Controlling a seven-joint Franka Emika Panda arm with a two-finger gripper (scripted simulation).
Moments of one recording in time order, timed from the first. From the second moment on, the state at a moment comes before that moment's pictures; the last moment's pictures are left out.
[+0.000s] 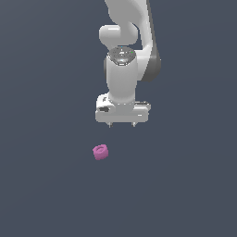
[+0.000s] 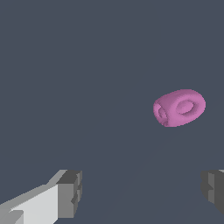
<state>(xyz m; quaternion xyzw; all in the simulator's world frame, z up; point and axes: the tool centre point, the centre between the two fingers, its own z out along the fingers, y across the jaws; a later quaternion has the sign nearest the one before) 0.005 0.015 0.188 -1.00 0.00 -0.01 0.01</state>
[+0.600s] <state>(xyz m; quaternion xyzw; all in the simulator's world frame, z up) 0.009 0.009 0.183 -1.00 0.04 -0.01 0.01</state>
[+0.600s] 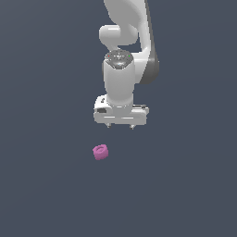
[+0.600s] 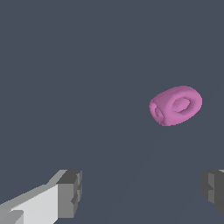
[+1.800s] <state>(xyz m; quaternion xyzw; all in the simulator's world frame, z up) 0.044 -0.047 0.131 -0.93 0.37 0.00 0.01</state>
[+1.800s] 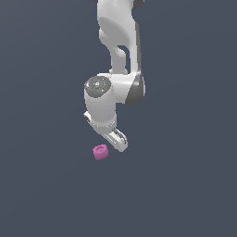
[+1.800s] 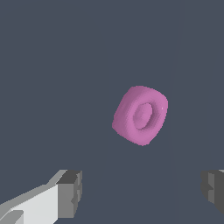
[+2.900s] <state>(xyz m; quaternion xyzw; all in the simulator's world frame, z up) 0.062 -0.087 0.095 -0.82 0.57 0.00 0.00</state>
